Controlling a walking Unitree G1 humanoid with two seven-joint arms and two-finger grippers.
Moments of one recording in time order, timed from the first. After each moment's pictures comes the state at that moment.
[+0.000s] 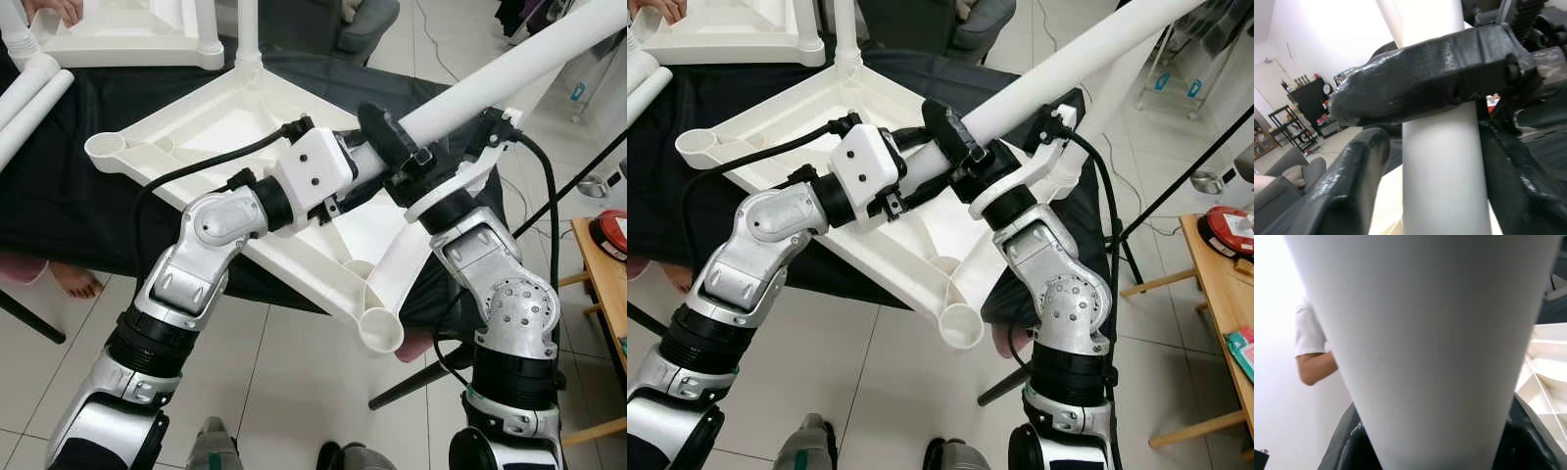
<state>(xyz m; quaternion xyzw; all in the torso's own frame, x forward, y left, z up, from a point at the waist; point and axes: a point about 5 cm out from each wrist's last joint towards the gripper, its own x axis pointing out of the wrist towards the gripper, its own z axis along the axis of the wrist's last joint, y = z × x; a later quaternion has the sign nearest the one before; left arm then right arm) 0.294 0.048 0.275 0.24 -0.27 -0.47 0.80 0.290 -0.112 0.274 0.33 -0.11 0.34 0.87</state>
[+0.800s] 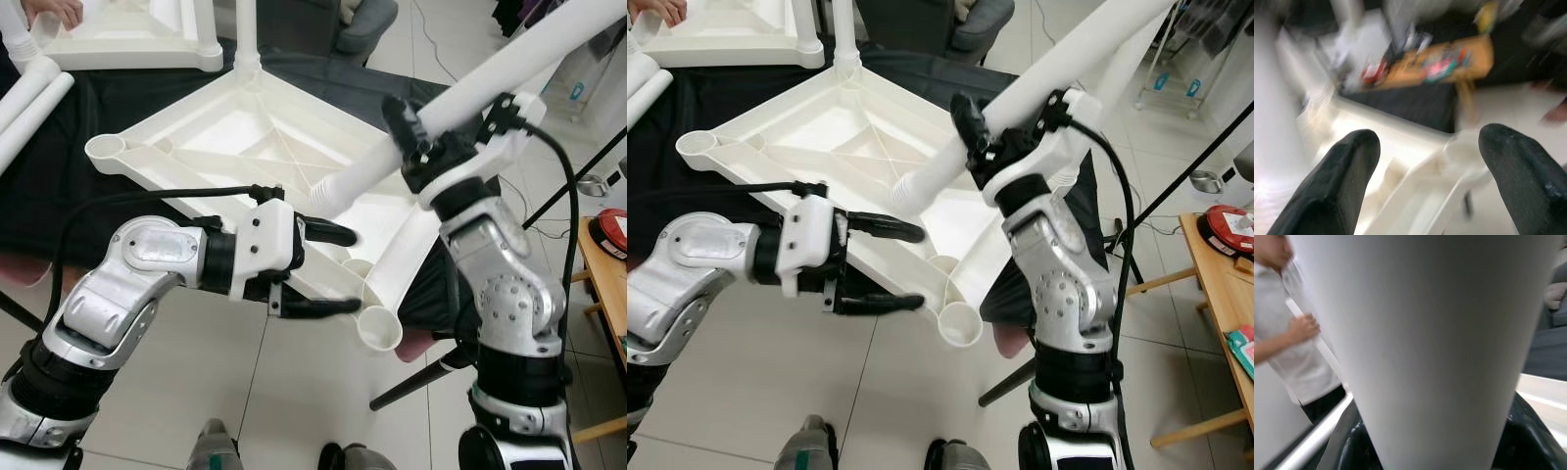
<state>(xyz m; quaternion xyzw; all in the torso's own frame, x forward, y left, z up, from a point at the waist) 0.259 0.094 0.238 0.30 -0.08 -0.66 0.68 0.292 -0.125 0.282 0.20 -0.18 0.22 0.94</state>
